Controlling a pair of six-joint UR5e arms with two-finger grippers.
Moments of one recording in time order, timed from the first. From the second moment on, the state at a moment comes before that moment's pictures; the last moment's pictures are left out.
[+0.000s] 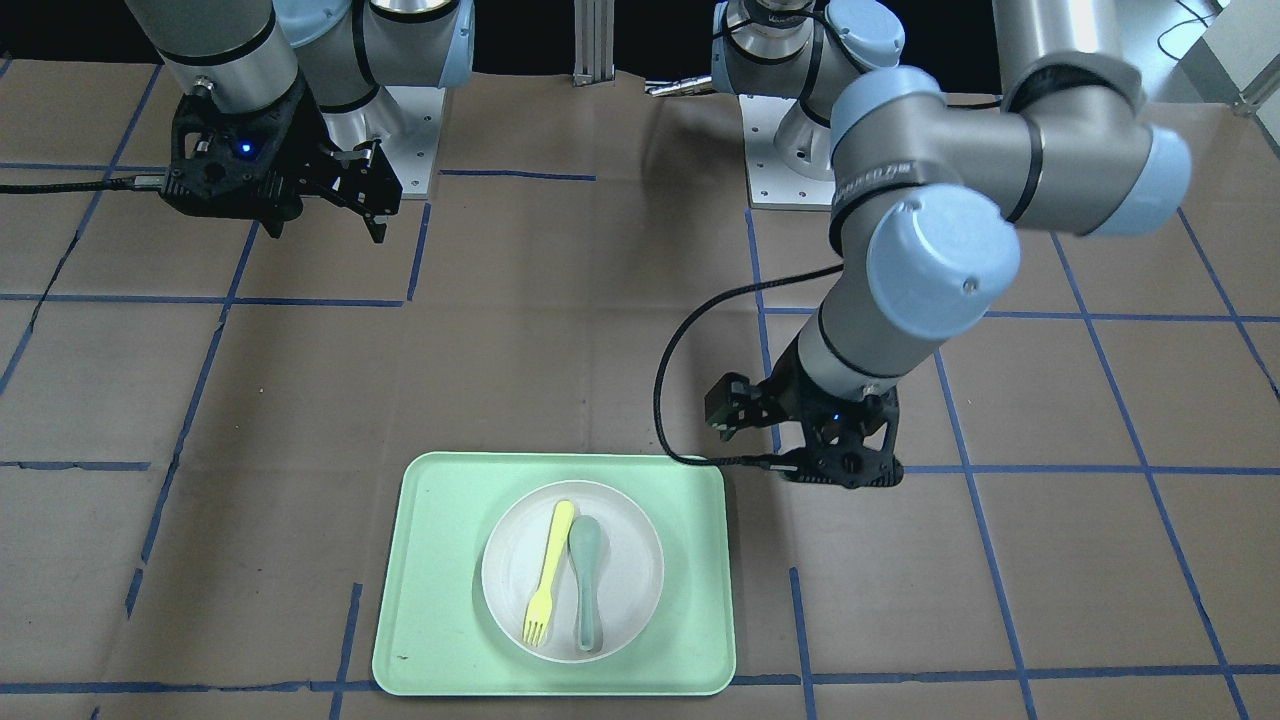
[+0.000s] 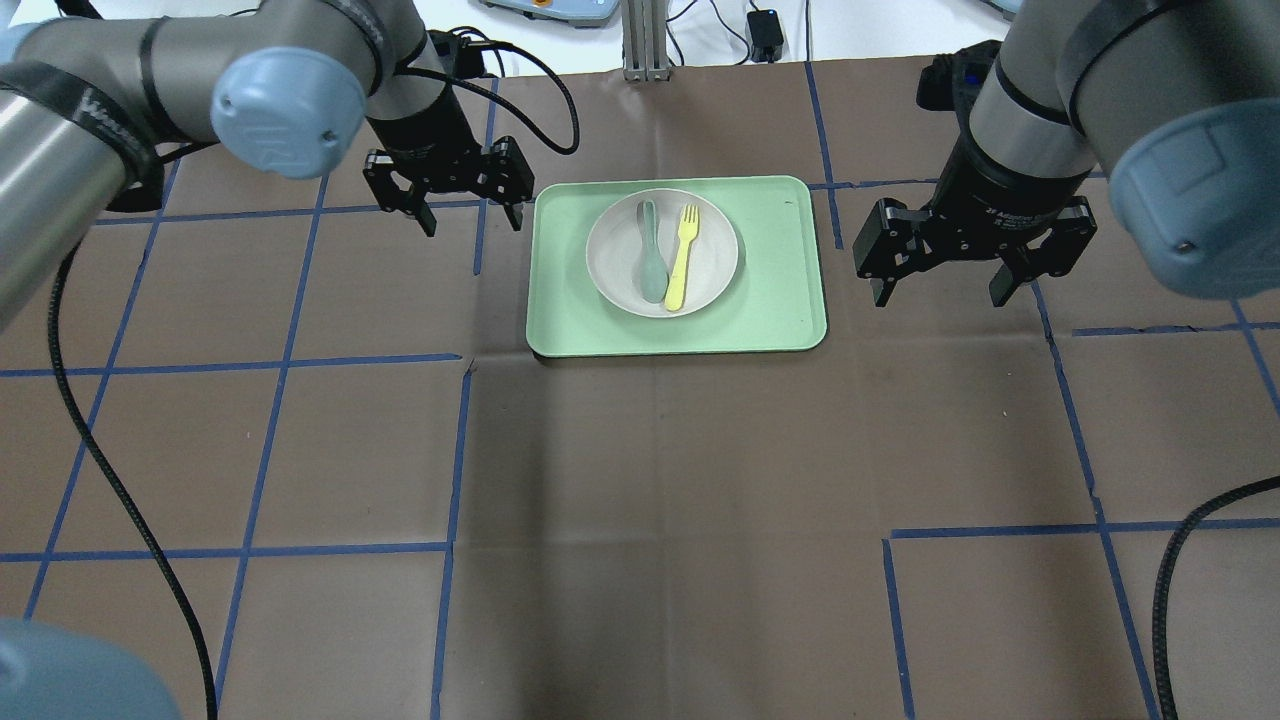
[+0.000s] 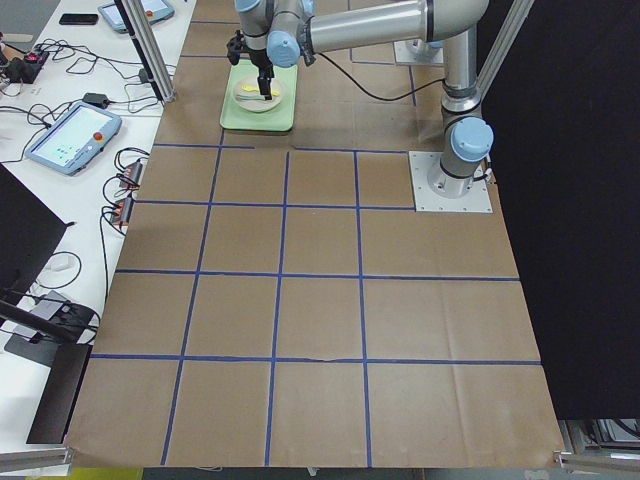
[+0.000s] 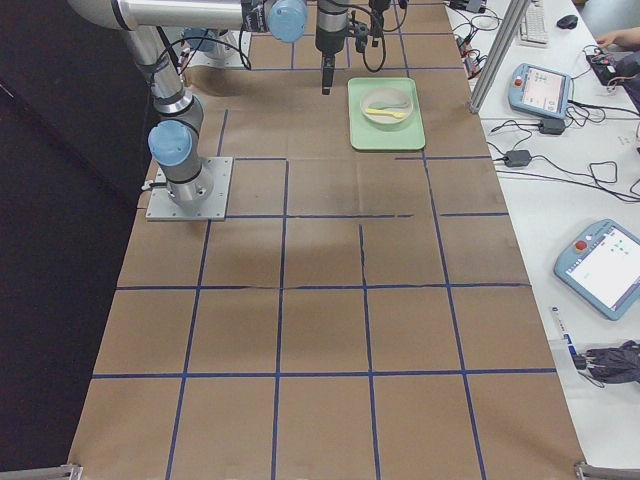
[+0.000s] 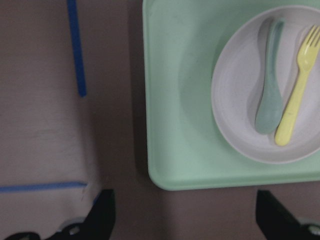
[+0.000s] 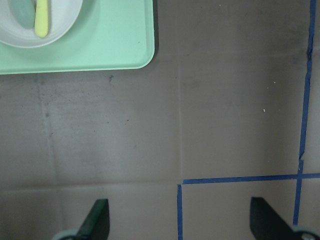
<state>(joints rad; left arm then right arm) -1.63 -1.87 -1.45 -1.49 1.52 -0.01 1.59 -1.64 1.70 -1.58 -1.56 0.06</state>
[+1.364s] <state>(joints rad) -1.48 -1.49 -1.61 -1.74 1.59 0.23 1.63 -1.46 1.52 -1.58 -1.56 0.08</state>
